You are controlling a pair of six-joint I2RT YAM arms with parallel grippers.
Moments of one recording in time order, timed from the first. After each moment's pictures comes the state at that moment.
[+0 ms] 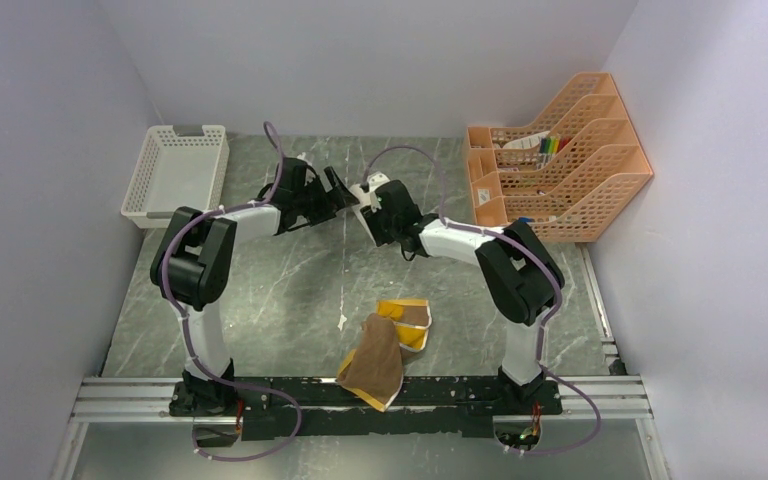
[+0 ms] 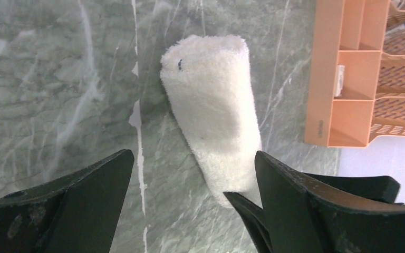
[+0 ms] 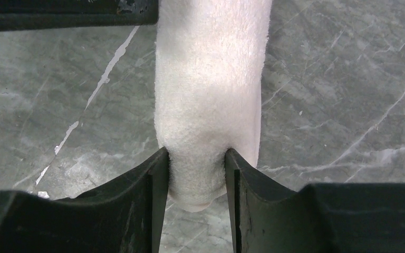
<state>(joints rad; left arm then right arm) -0.36 1.93 1.14 0.18 0.29 -0.76 0.65 1.92 1.17 0.04 0.11 -0.01</state>
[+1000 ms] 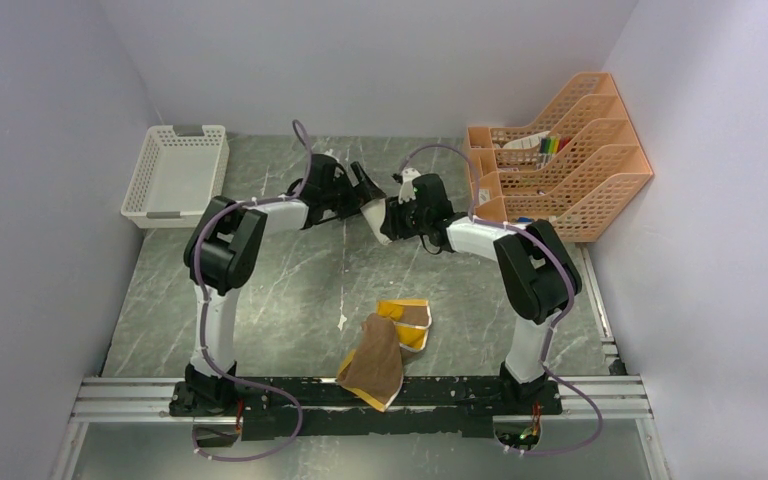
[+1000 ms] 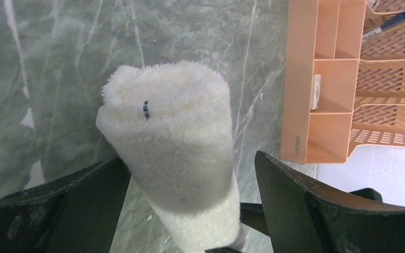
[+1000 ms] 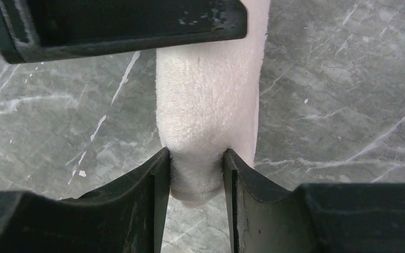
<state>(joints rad) -0.45 2.12 1.31 0.26 0.29 -0.88 0.48 1.86 1.06 0.16 -0.25 0.15</state>
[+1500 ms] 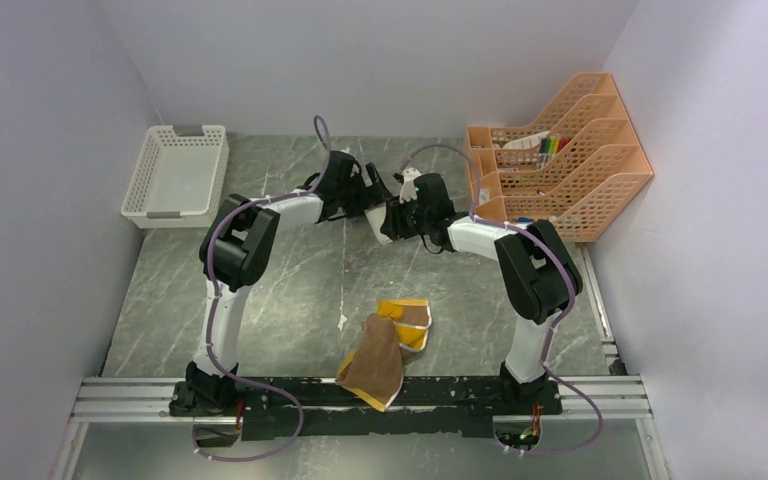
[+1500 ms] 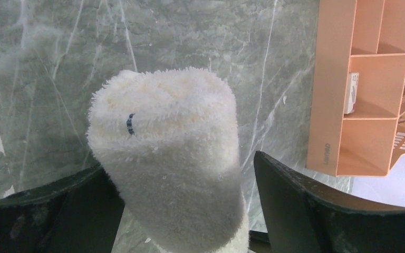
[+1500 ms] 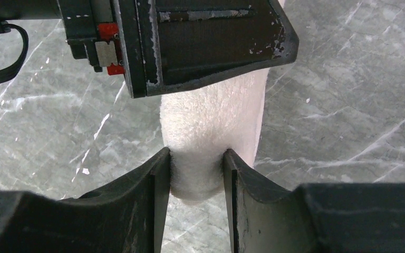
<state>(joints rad) -0.51 2.22 1.50 0.09 0.20 -0.79 0.47 1.86 1.06 0.16 -0.28 0.16</state>
